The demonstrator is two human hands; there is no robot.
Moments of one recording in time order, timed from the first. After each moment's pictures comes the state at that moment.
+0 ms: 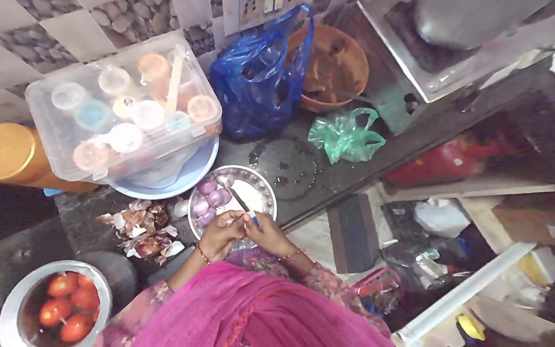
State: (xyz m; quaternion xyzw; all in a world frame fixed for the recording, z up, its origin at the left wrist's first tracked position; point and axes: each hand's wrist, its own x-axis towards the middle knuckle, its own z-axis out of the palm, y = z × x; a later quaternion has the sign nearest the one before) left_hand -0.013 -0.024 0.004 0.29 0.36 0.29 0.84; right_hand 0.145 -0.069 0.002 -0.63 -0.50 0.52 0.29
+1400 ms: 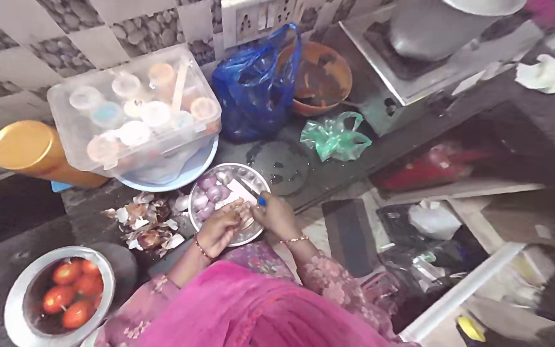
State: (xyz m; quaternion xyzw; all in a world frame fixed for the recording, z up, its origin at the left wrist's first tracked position) left_hand -0.010 -0.027 0.024 0.26 0.40 0.26 0.84; right_hand 0.160 -0.055 0.046 -0.78 -0.53 0.34 0.06
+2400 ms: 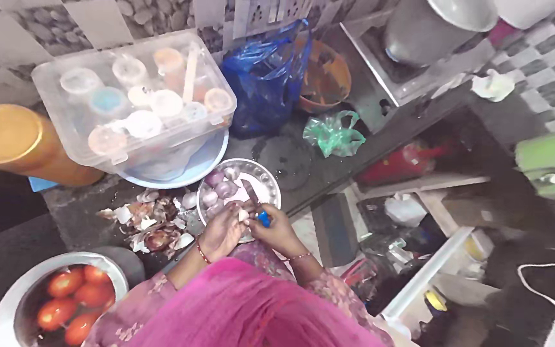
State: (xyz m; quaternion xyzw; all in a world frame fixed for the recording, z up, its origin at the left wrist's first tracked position) left_hand -0.043 -0.026 0.027 0.15 0.27 0.31 0.90; right_hand 0.109 -0.092 0.023 -0.65 -0.46 0.44 0.42
